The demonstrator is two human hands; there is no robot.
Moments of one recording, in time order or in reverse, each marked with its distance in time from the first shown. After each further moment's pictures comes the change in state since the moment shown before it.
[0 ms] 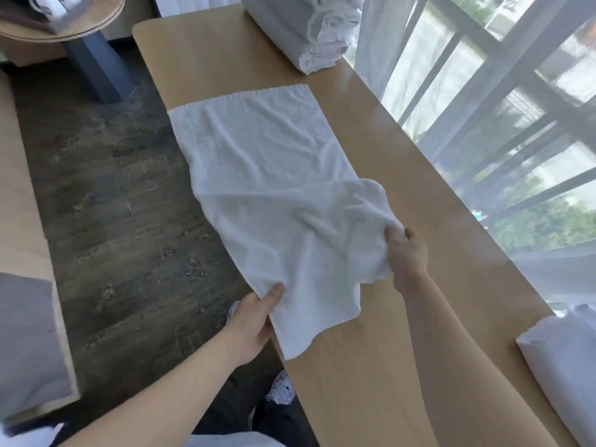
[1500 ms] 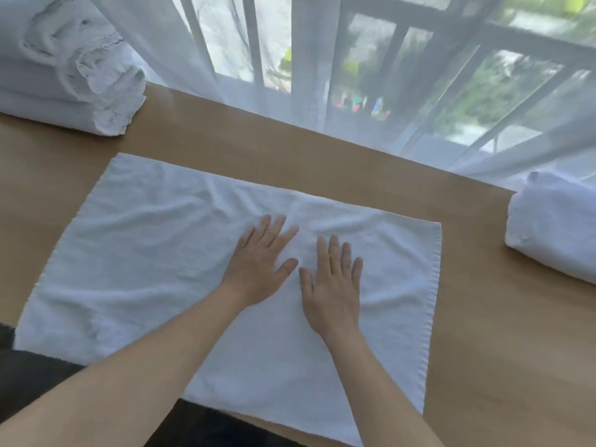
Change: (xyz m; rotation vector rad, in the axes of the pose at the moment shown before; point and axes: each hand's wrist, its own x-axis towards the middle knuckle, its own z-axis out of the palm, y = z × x) left_hand 0.210 0.149 0.133 2.087 -0.619 1.095; right_hand -0.003 0.032 0.108 -0.645 0.240 -0.057
